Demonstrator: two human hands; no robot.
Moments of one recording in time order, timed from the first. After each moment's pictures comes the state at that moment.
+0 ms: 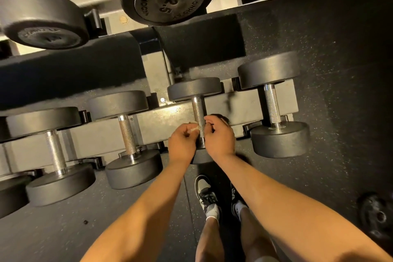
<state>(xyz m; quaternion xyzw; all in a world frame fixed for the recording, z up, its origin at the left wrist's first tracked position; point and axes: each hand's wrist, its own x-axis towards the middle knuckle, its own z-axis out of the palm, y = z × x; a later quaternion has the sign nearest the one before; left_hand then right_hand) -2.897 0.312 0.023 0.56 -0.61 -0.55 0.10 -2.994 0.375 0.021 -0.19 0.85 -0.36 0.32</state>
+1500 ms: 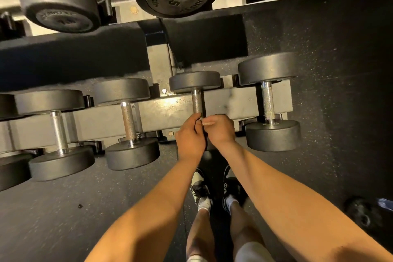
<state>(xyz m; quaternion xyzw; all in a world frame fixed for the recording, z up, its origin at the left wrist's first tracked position) -2.915 0.352 0.043 0.57 -0.66 -0.47 0.14 -3.009 0.381 0.049 -0.17 0.83 -0.32 0.42</state>
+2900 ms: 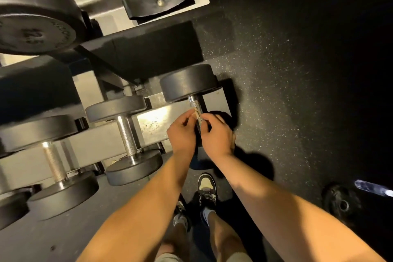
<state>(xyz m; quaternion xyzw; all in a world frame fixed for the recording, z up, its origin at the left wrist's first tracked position) -3.110 0.414 0.025 0.56 -0.59 -0.55 0.17 -3.169 0.487 0.042 -0.21 0.90 -0.29 0.25</state>
